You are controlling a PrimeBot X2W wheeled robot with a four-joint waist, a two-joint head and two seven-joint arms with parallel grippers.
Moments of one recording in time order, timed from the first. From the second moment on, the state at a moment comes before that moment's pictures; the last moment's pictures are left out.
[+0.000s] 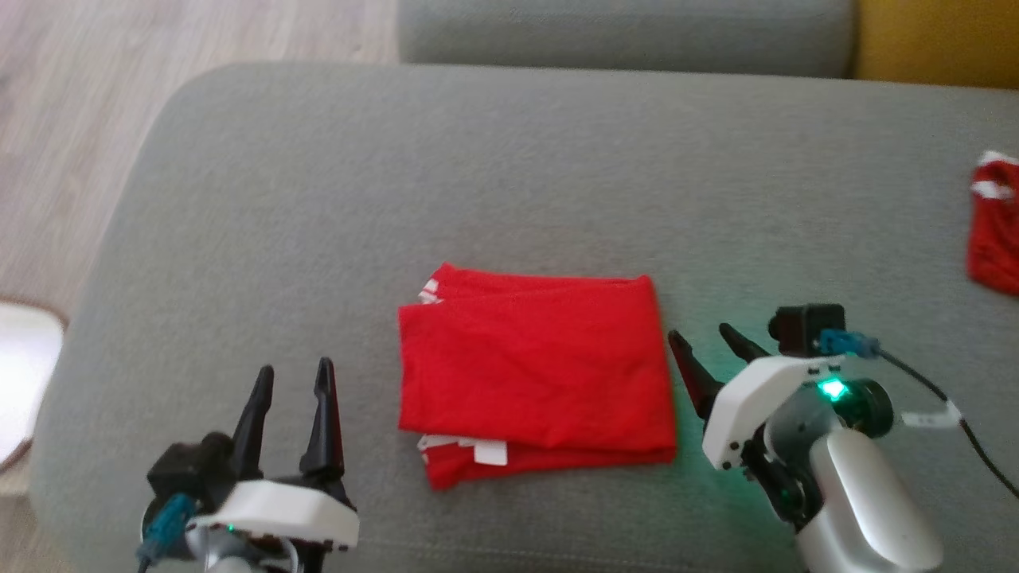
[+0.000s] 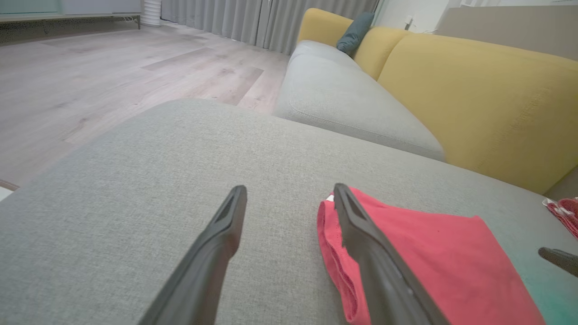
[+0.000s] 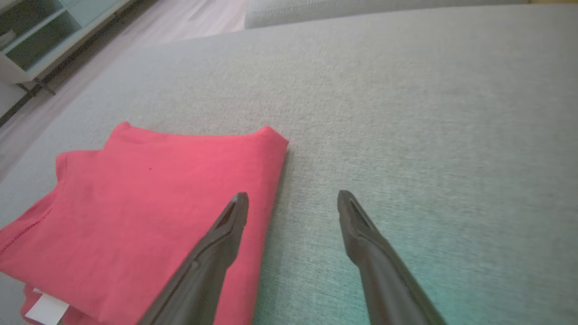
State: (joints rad) left arm 0.07 0.06 -0.18 0.13 -0.33 0.03 -0.25; right arm -0.23 -0.05 0.17 0.41 0.27 0.12 0.28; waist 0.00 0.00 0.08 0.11
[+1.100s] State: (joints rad) left arm -0.02 0.05 -0.19 0.08 -0.30 0.03 -0.25; right arm -0.45 -0.17 0.16 0.47 0.31 0.12 0.31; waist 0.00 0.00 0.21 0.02
